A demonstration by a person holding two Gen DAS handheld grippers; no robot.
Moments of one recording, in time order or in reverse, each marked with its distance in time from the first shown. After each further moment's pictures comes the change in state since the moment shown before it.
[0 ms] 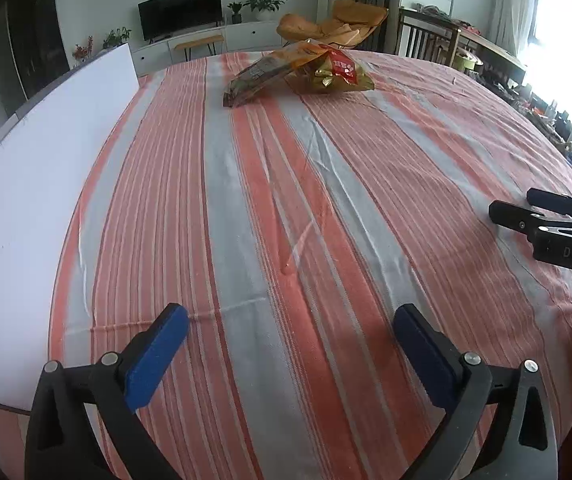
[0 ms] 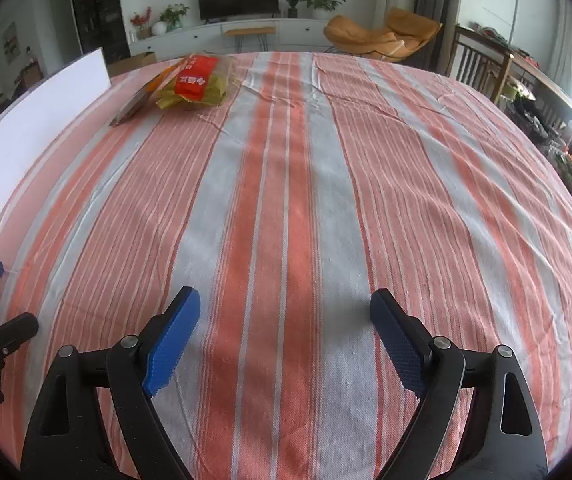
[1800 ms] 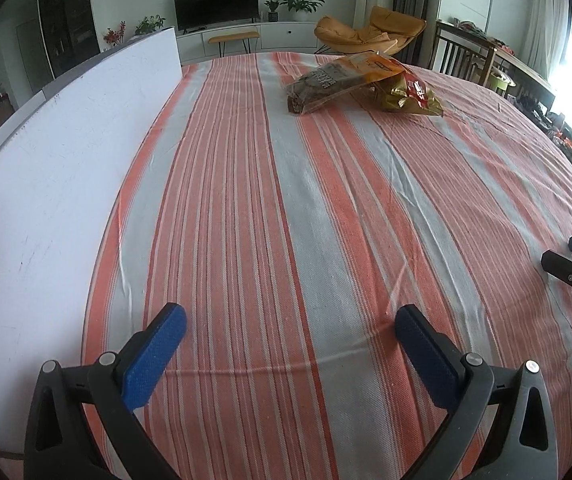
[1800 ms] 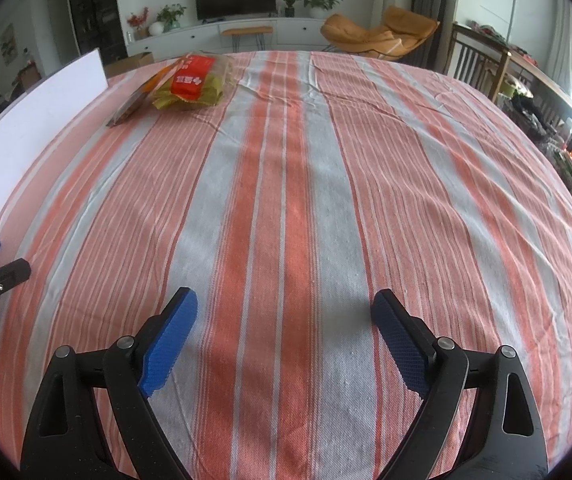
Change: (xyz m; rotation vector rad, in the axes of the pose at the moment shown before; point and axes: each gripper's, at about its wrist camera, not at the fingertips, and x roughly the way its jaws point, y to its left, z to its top) left arm 0.010 0.050 0.014 -0.096 -0.004 0.064; right arm 0.002 -0.001 -0.002 0.007 0.002 -0.003
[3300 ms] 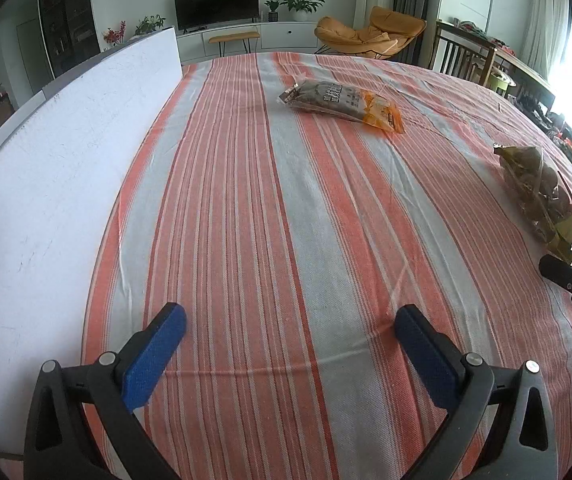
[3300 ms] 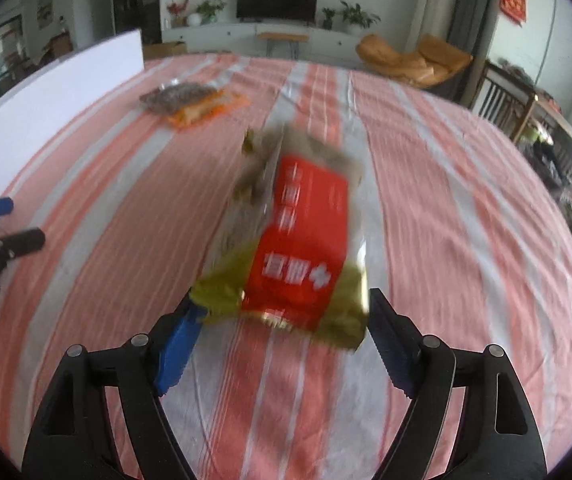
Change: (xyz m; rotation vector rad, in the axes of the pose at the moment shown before) left arm -0.001 -0.002 0.001 0.000 0.000 -0.001; right arm -0.007 0.010 0.001 -0.143 -0.028 0.023
